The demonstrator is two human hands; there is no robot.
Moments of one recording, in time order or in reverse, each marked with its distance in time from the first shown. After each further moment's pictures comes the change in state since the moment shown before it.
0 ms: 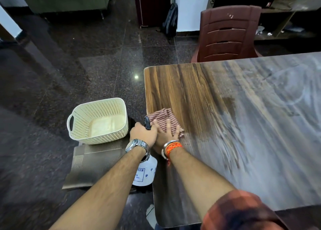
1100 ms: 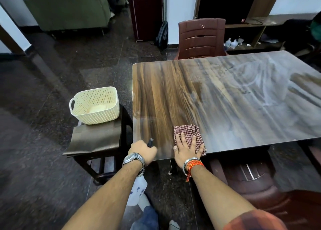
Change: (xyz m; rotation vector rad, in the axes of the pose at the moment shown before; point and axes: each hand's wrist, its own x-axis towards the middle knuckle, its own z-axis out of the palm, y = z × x) left_hand -0.246 -0.075 0.024 0.258 -0.246 0.061; right_hand -0.256 0.116 0.076 0.171 0.098 0.305
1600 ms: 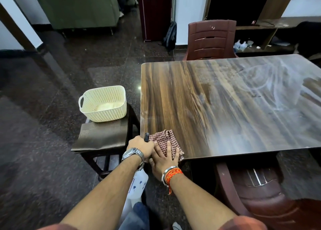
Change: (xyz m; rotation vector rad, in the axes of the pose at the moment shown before) left_hand 0.025 -0.021 -0.018 -0.110 0.122 -0.058; right_hand -0.030 -0.084 0.039 -0.155 -0.066 -0.344
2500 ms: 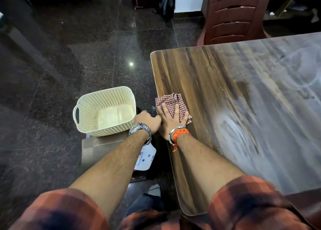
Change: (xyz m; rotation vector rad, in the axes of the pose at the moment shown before) left_hand 0.262 0.049 -0.078 -0.014 -0.058 0.071; right_hand 0.293 -0.047 -0.067 -0.007 0.049 0.162
